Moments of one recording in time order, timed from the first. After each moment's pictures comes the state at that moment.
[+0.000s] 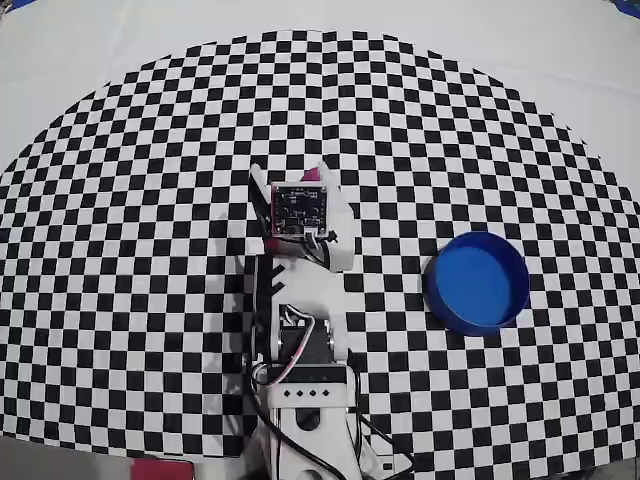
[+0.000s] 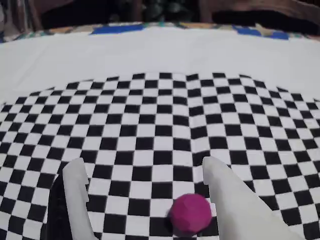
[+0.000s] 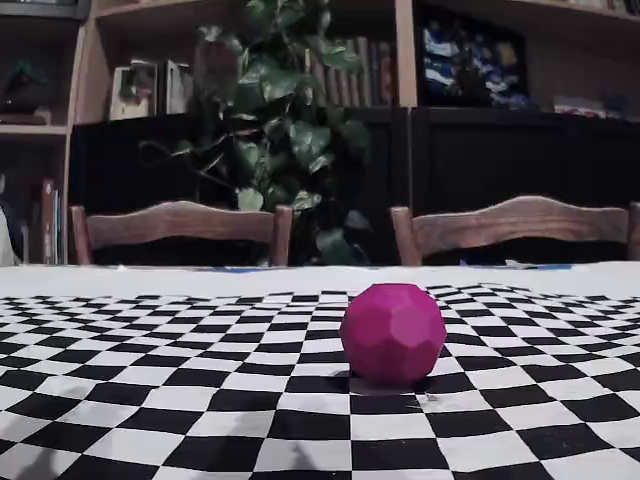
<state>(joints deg) 1.1 182.1 177.9 14.2 -93.3</state>
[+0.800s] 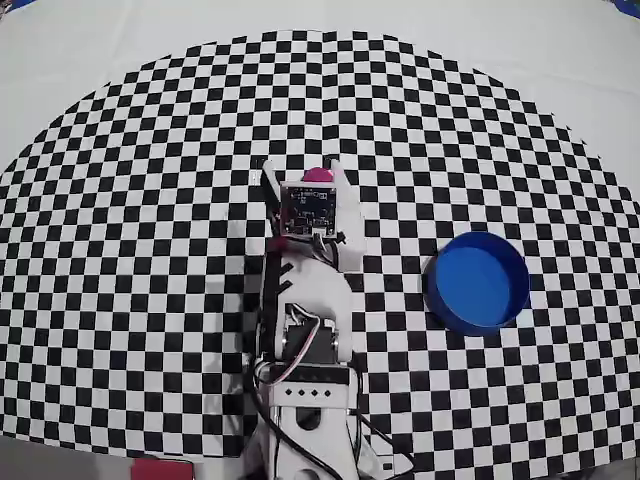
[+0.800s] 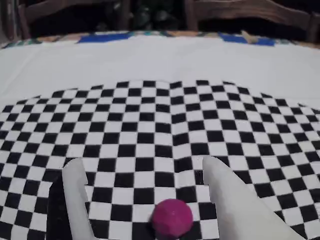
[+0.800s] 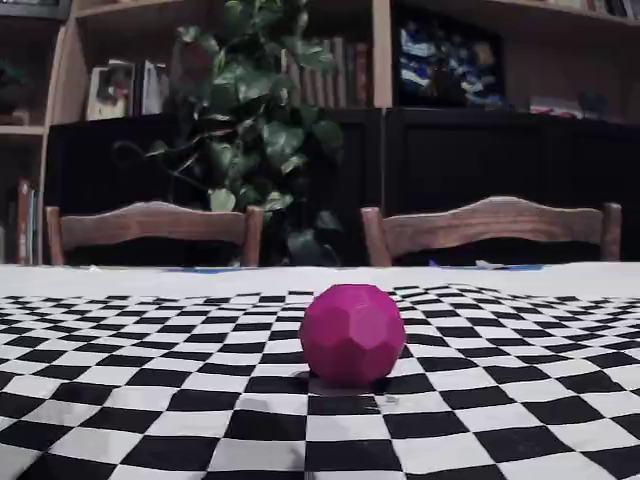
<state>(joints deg) 4.0 181.5 177.9 13.4 -94.0</state>
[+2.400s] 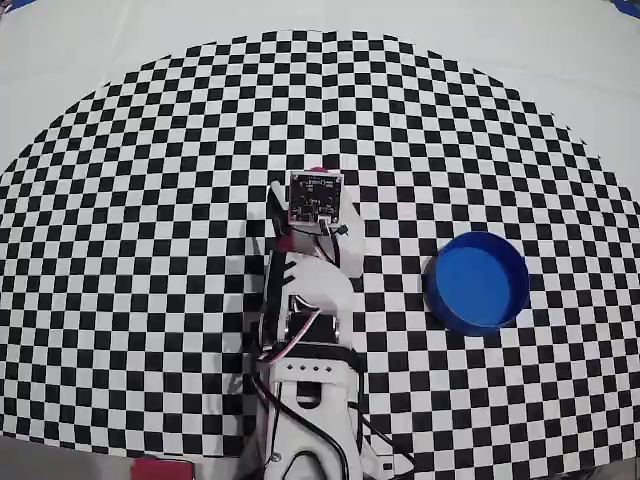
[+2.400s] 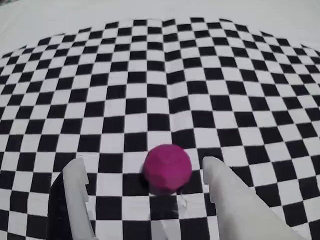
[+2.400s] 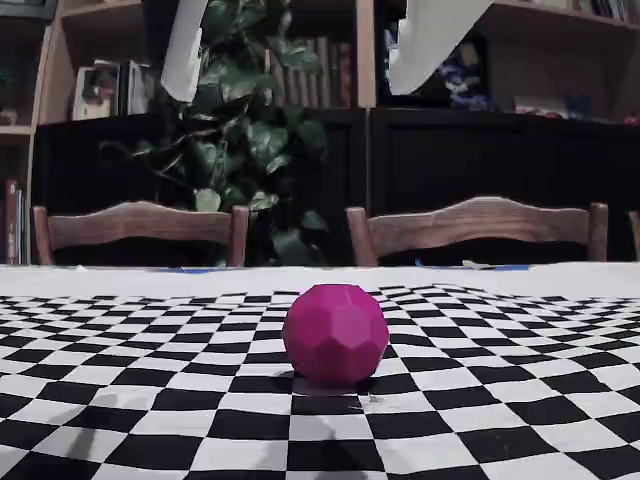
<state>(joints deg) 5.2 162.7 177.9 6.2 -93.0</state>
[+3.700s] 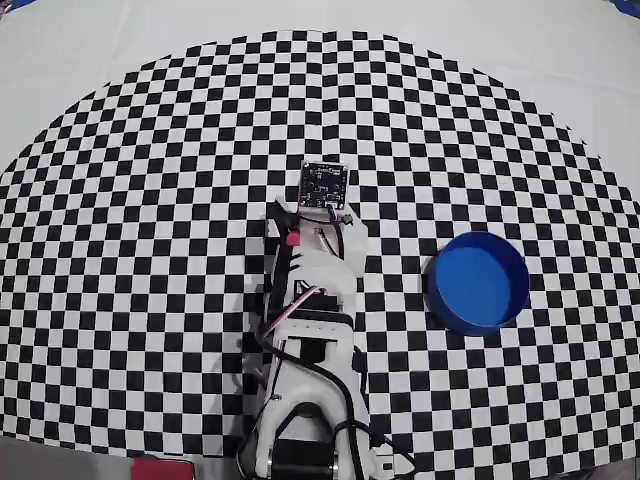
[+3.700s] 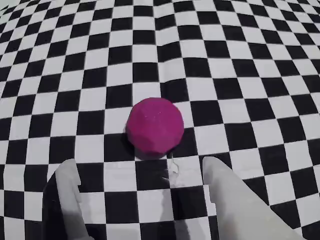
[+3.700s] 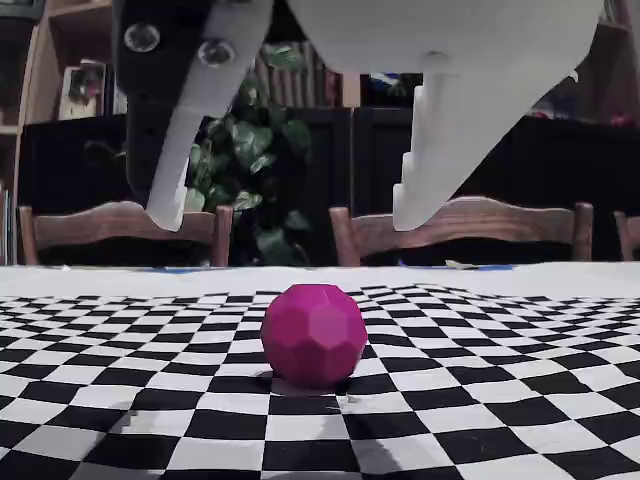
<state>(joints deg) 6.8 136.1 172.4 -5.0 -92.3</state>
